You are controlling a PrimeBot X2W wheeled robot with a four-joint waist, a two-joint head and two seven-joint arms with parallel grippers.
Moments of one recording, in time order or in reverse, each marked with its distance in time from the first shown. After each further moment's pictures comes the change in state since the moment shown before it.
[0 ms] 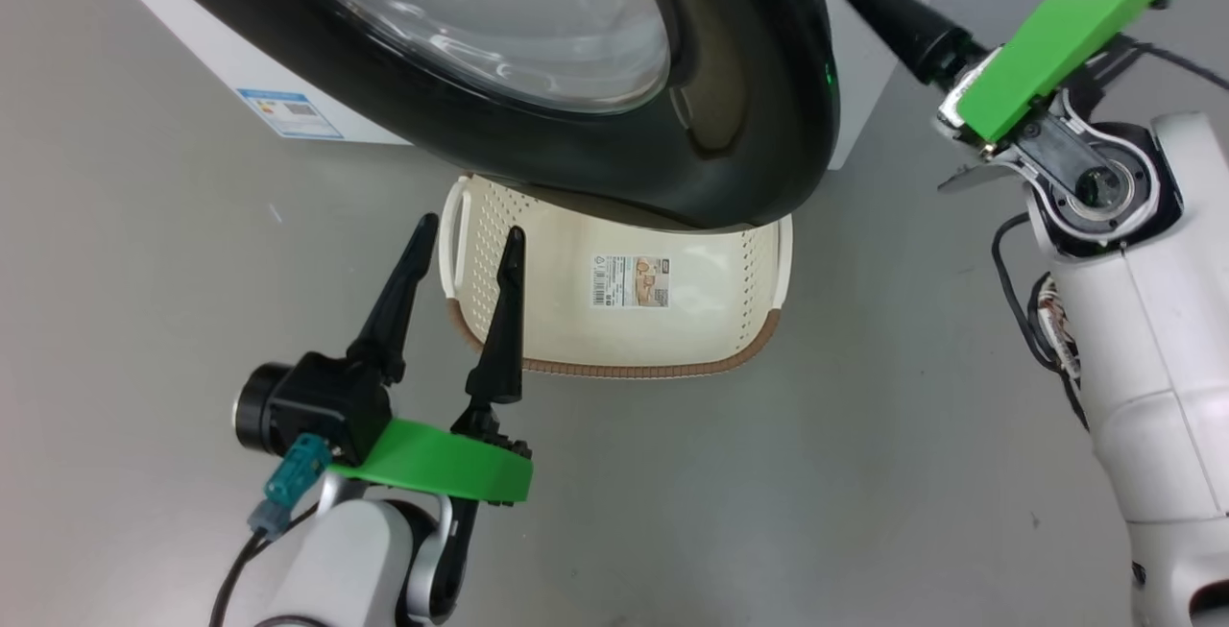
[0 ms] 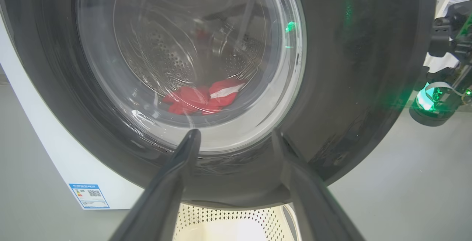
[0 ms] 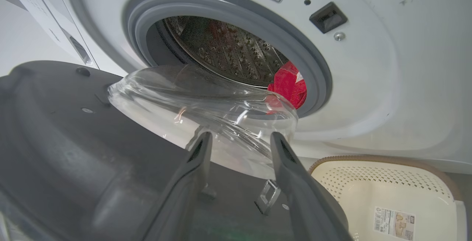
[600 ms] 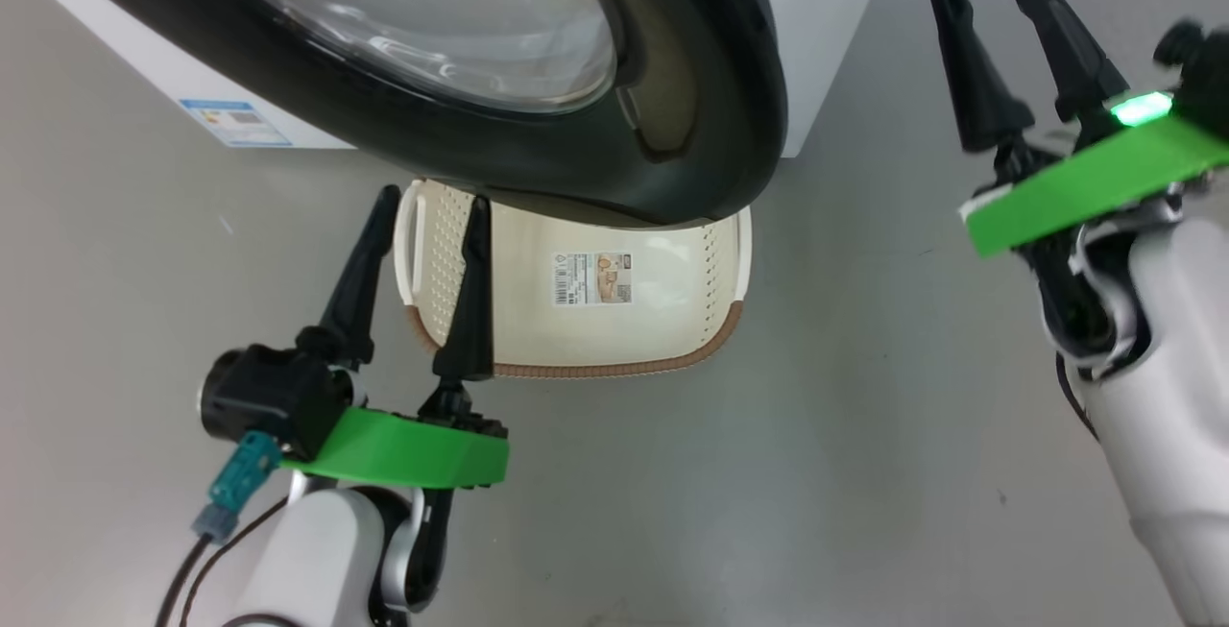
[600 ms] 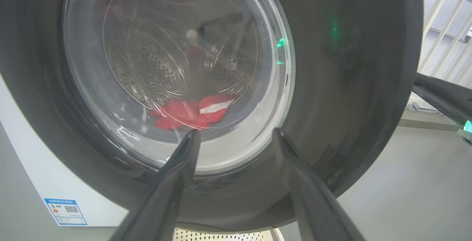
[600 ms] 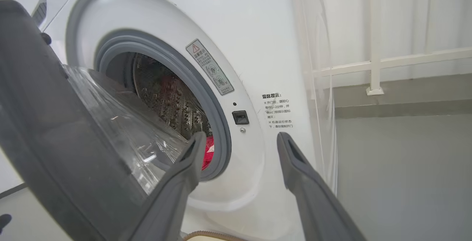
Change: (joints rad) left arm 0.000 0.000 0.044 -0.063 -0.025 -0.002 0.000; right arm 0.191 -0.133 0.095 -0.200 -0.534 0.000 -0.603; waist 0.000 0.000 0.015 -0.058
